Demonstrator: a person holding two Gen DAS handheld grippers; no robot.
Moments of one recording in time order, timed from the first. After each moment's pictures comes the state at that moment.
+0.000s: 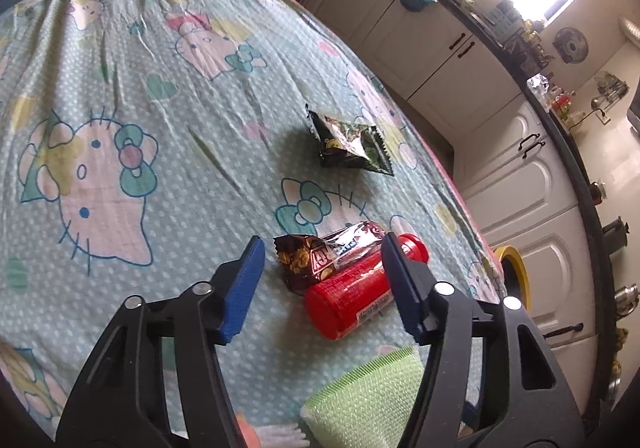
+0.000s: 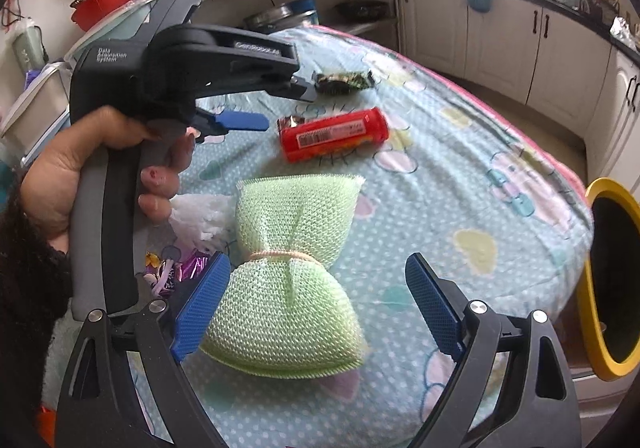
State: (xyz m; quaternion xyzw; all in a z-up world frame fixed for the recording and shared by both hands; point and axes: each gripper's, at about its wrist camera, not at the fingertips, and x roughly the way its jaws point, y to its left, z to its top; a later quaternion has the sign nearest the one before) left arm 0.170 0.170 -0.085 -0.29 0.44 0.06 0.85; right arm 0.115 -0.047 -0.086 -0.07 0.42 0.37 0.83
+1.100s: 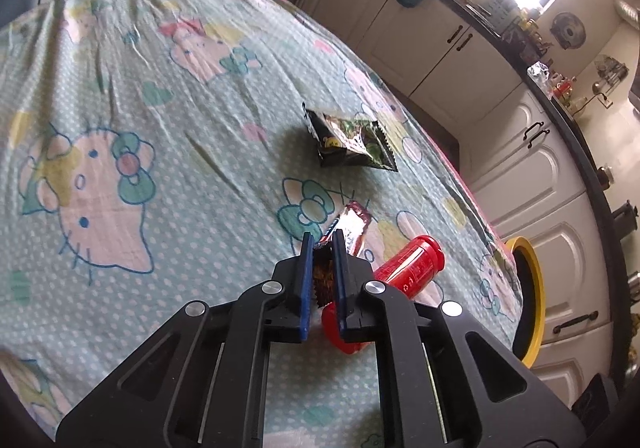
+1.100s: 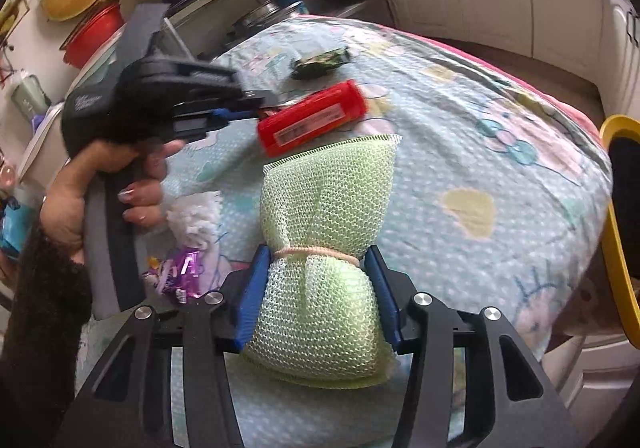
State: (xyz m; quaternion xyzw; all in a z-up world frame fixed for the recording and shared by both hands) left arm 0.167 0.165 -0.083 -0.26 0.43 0.07 0.86; right arm 0.128 -0.084 -0.096 0.01 0.46 0.38 0.80
